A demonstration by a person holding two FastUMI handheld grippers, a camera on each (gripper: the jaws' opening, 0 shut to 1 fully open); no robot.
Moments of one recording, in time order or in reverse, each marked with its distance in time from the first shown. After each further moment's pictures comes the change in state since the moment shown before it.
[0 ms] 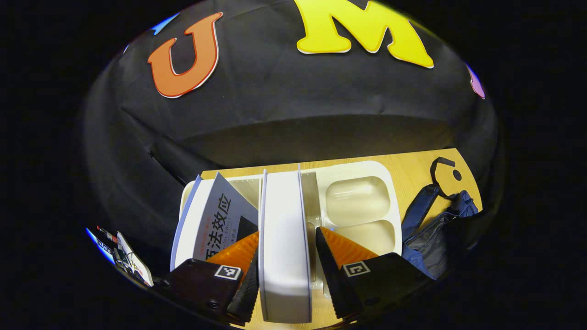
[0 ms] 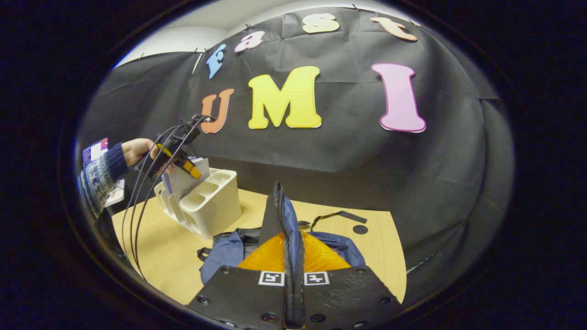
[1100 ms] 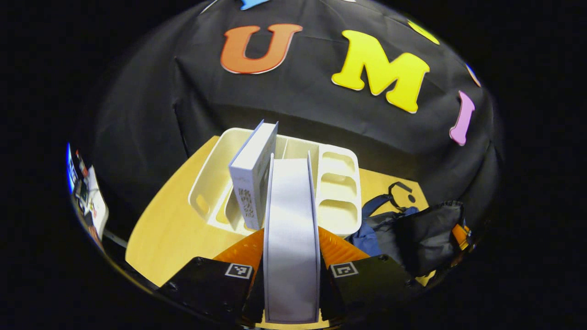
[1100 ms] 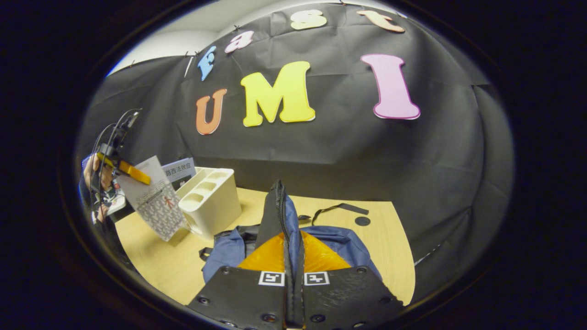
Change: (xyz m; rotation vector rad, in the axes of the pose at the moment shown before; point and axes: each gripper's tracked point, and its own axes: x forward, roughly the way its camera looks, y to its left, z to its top) left arm -0.147 0.016 -0.119 -0.442 -0.135 -0.206; right arm 0.003 -0.005 -0.018 0.061 0.021 -0.010
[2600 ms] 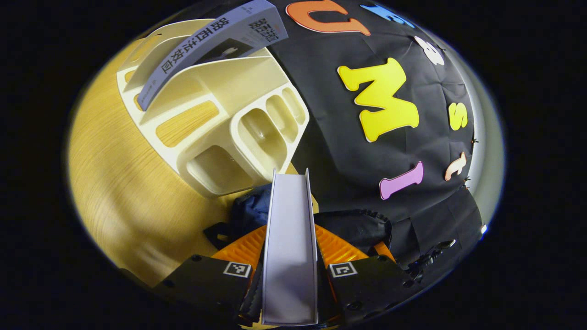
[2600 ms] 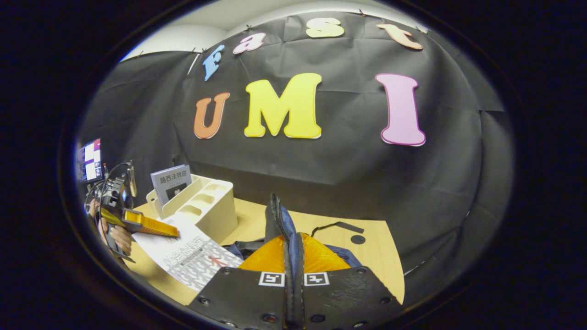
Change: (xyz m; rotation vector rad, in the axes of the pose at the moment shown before) left arm 0.069 -0.172 -0.087 -0.560 0.042 -0.614; right arm 0.008 0.031 0.051 -0.080 -0.063 -0.056
